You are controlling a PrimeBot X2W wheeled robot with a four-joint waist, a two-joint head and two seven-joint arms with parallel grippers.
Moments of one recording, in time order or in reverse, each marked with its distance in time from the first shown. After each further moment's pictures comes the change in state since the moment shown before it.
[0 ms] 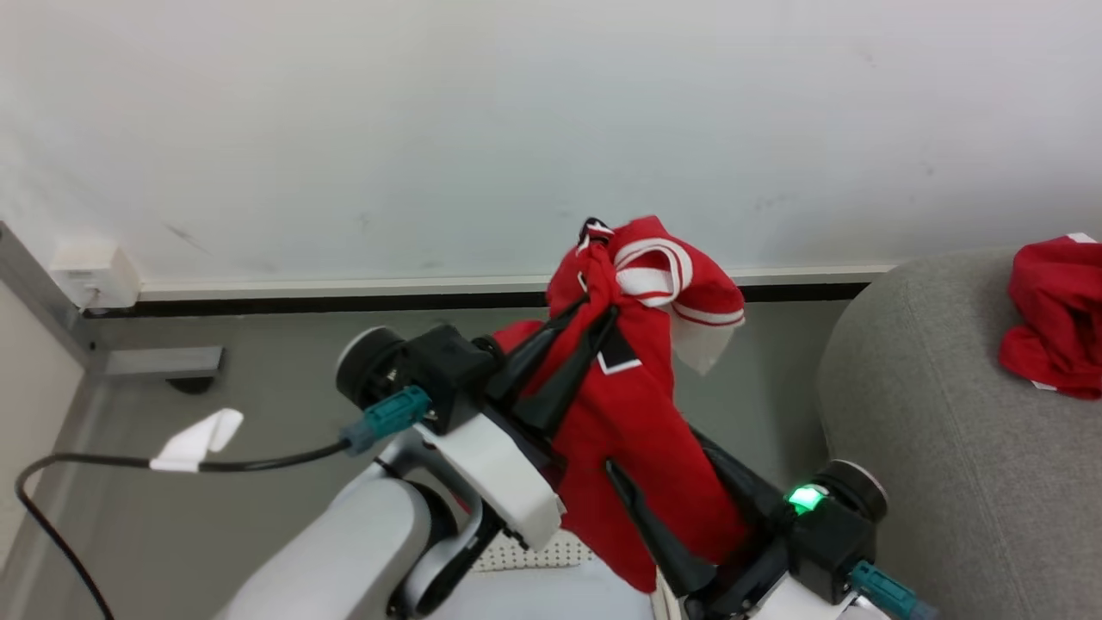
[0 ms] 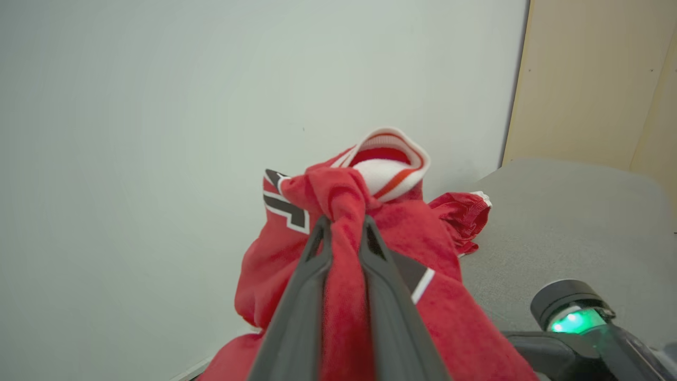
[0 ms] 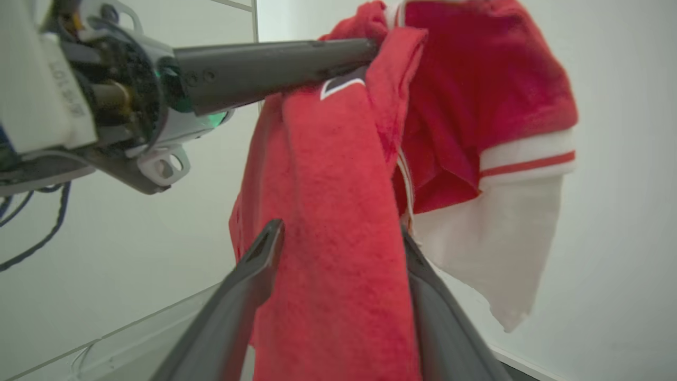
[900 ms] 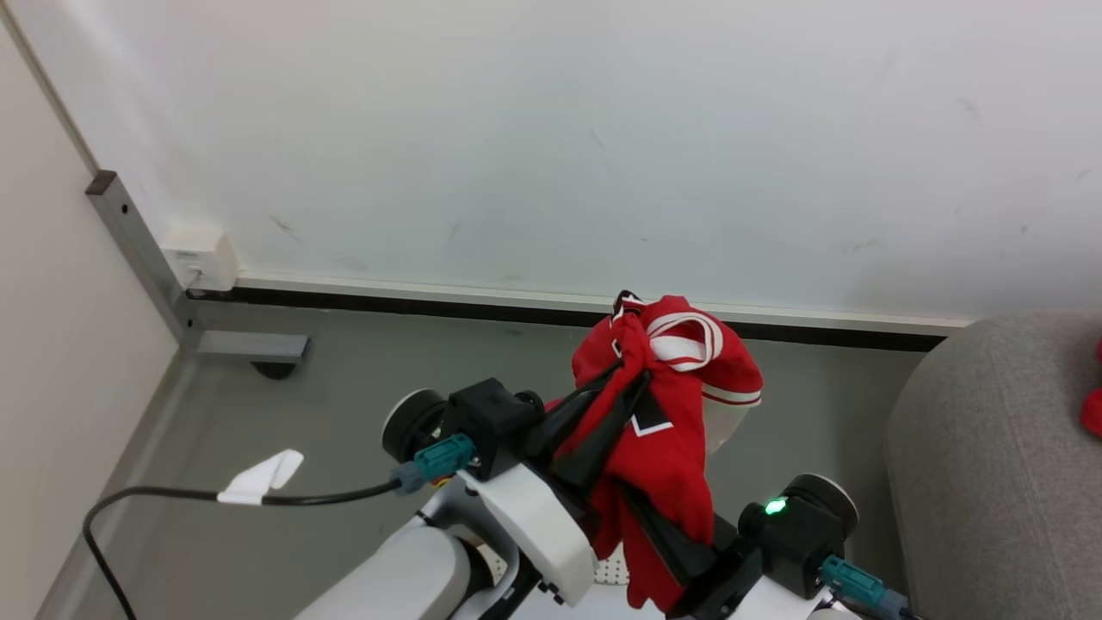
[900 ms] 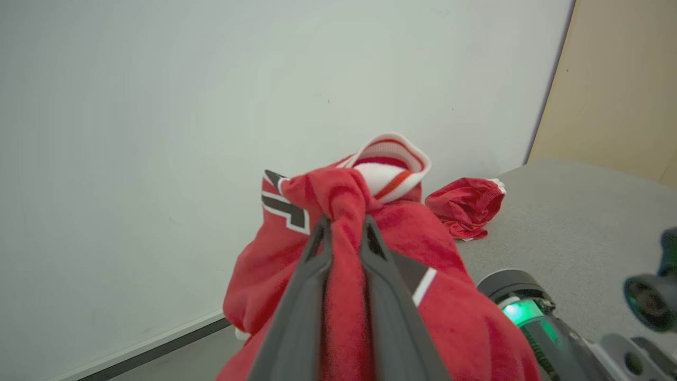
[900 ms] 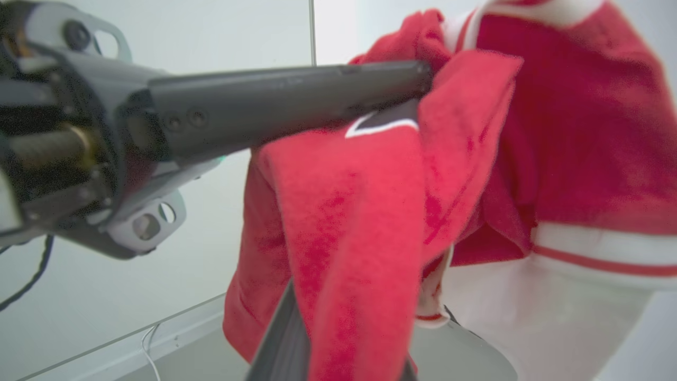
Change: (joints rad) left arm 0.061 -0.060 -0.081 0.046 -0.024 -0.006 -0.012; right arm -0.057 0.015 0.122 0.124 0.095 0.000 0.000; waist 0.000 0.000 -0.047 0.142
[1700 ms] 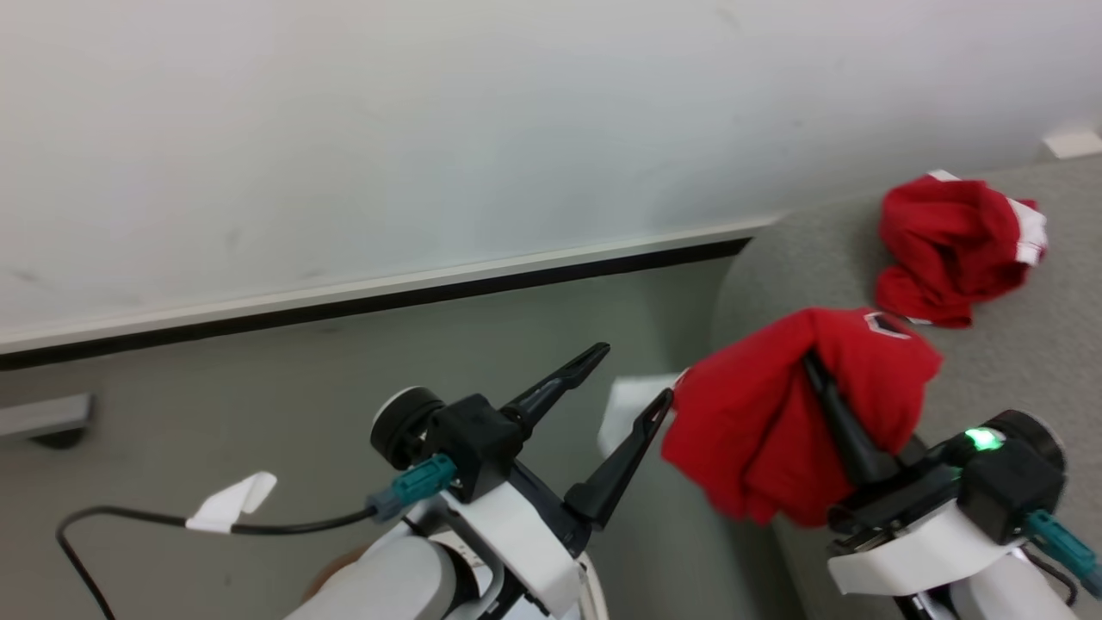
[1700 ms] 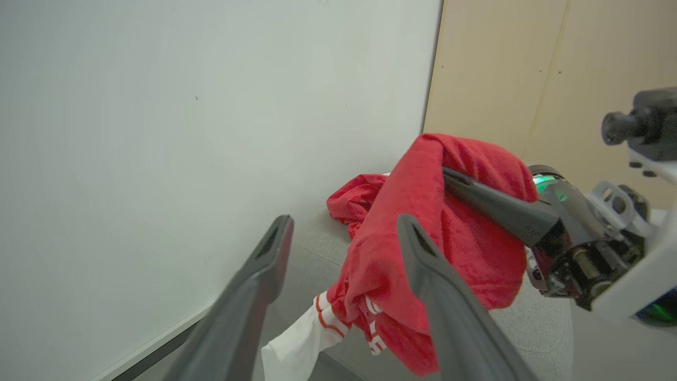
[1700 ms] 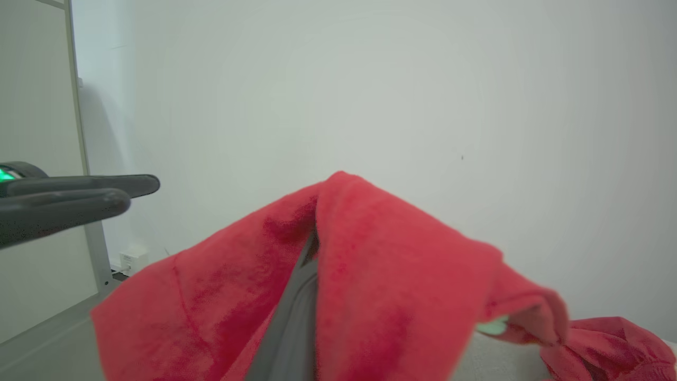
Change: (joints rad) left arm 0.012 0.049 -0.012 -0.057 0.012 -0.011 -0.048; right arm 0.066 -0.086 -0.353 -0.156 -0.108 0.000 0.000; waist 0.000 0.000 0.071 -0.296
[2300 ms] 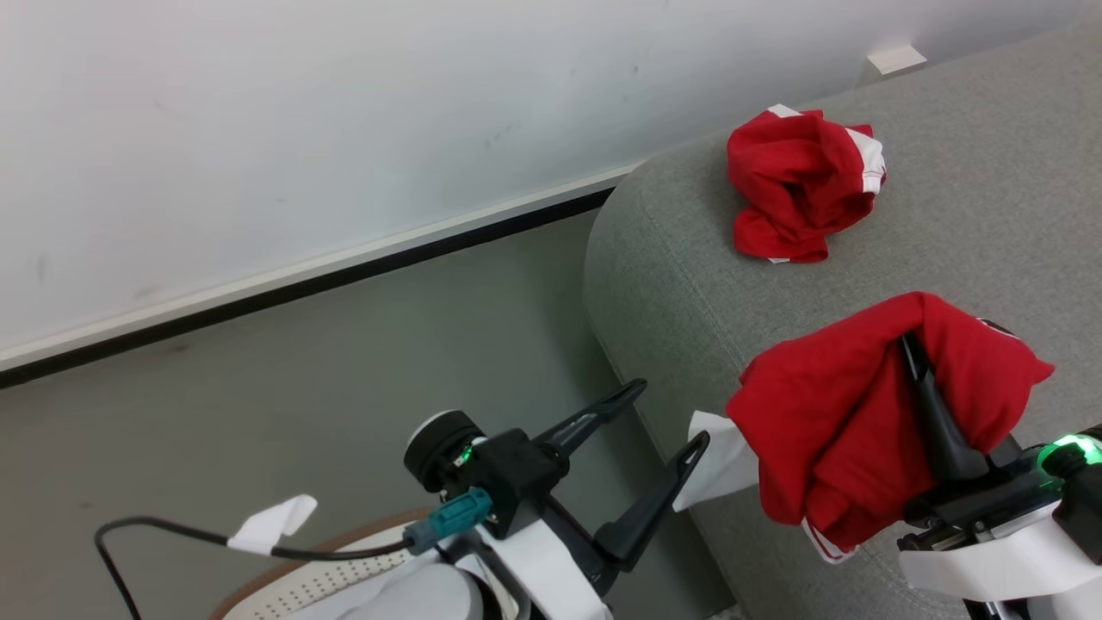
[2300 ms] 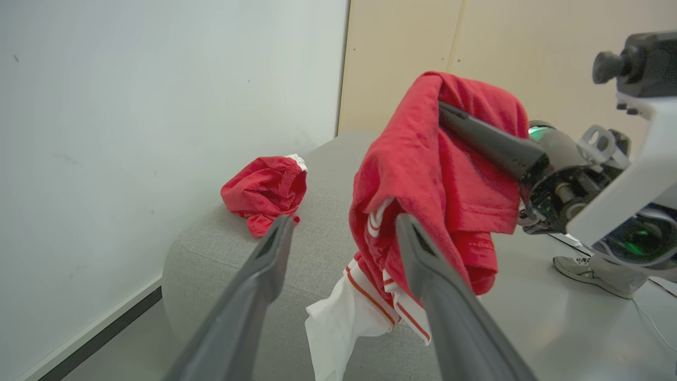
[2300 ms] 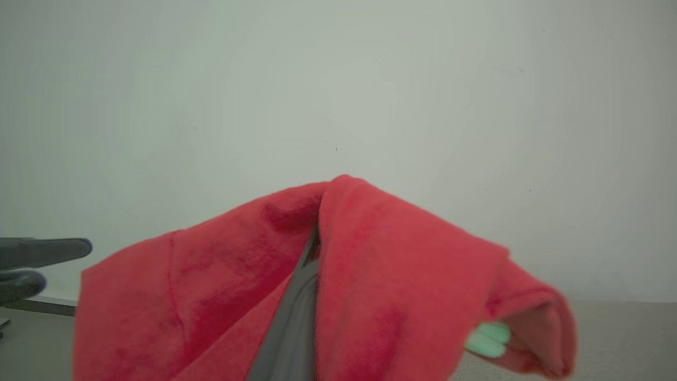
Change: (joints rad) left arm 0.007 -0.012 -0.066 0.002 0.019 -0.022 -0.019; right arm 0.094 -0.026 -0.188 -0.122 -0.037 0.000 0.000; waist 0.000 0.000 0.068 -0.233
